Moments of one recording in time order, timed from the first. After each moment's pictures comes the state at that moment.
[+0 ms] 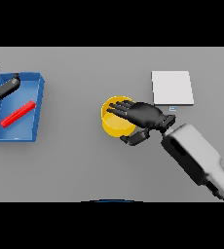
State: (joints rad) left arm -0.55 0.89 -0.56 -1.24 0.21 0.25 0.51; right arm -0.55 -0.34 0.57 -1.31 0.76 0.40 -0.15
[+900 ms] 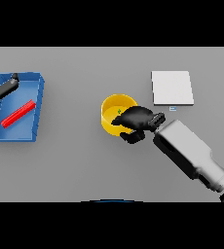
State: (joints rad) left arm -0.54 0.90 -0.56 -1.24 0.21 0.25 0.50; right arm -0.64 -0.31 0.67 -1.18 0.82 0.50 -0.14
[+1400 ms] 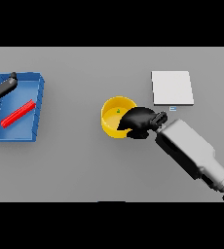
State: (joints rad) left arm -0.53 0.92 -0.55 -1.26 0.22 0.26 0.50; right arm -0.64 -0.33 0.67 -1.20 0.78 0.57 -0.12
